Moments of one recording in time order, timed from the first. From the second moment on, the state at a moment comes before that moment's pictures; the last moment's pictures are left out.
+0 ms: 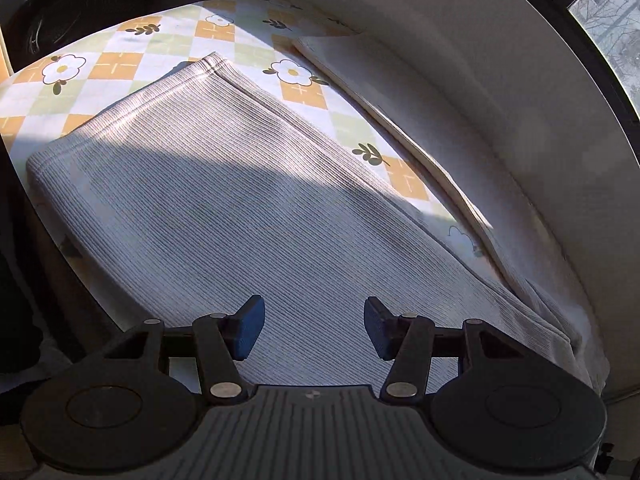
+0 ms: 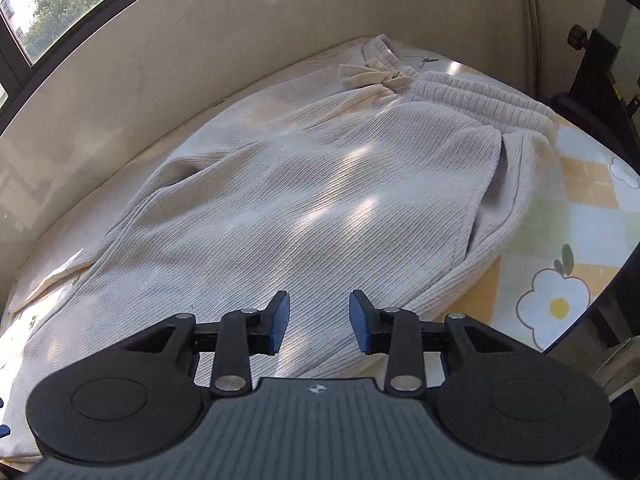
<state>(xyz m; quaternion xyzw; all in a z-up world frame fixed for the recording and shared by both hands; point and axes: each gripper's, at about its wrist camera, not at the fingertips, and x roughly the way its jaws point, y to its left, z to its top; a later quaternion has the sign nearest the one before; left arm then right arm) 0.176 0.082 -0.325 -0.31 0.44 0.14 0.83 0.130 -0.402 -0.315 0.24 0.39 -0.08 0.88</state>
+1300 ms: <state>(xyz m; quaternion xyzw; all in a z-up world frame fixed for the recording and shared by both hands) 0.189 -0.035 -0.350 -0.16 0.51 0.10 0.84 0.111 -0.488 -0.343 0.39 0.31 -0.08 0.86</state>
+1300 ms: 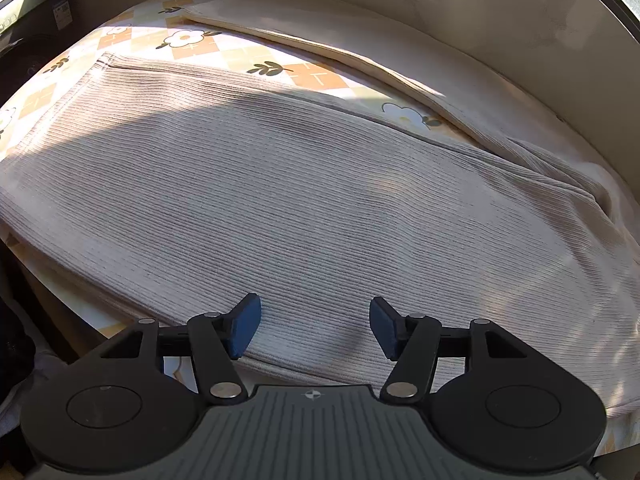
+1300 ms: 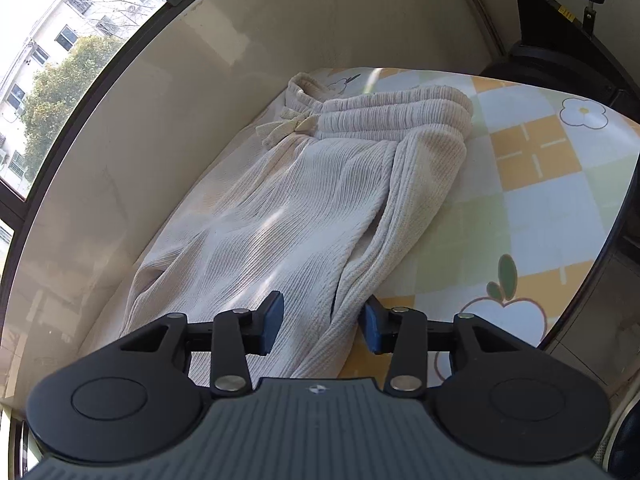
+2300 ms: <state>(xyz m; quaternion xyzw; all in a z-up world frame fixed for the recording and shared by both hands) 0.119 0.108 -0.354 -0.43 0.36 0.31 0.77 0.133 -0.493 -0.340 0.36 0.36 -0.05 0.86</state>
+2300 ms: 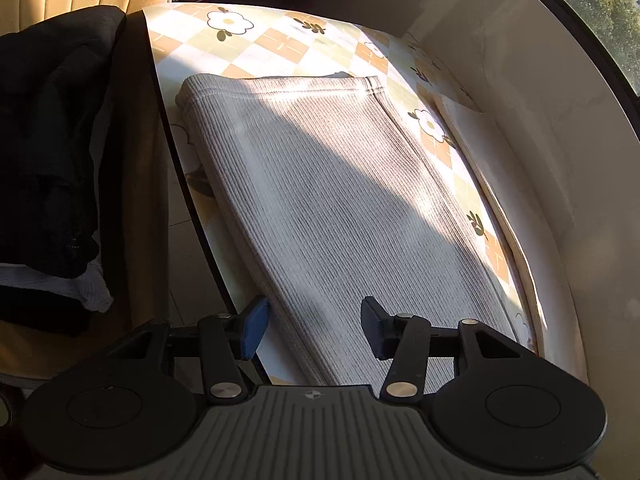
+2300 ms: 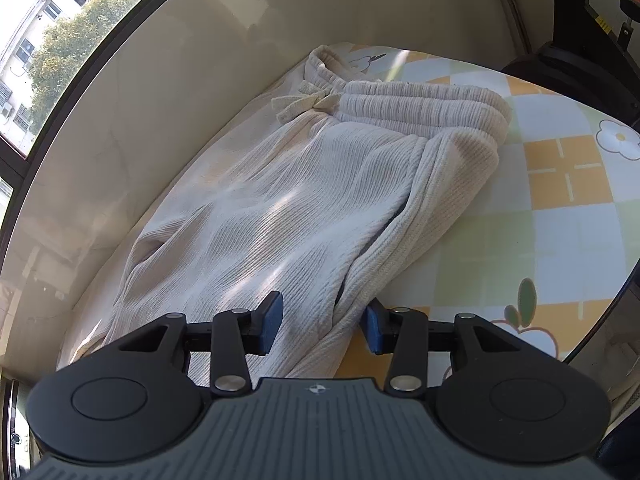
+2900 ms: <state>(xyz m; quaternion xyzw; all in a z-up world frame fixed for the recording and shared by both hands) 0.139 0.100 -0.358 -0.40 0.34 0.28 0.80 0.137 -0.490 -0.336 0.35 0.36 -0.07 0.86</state>
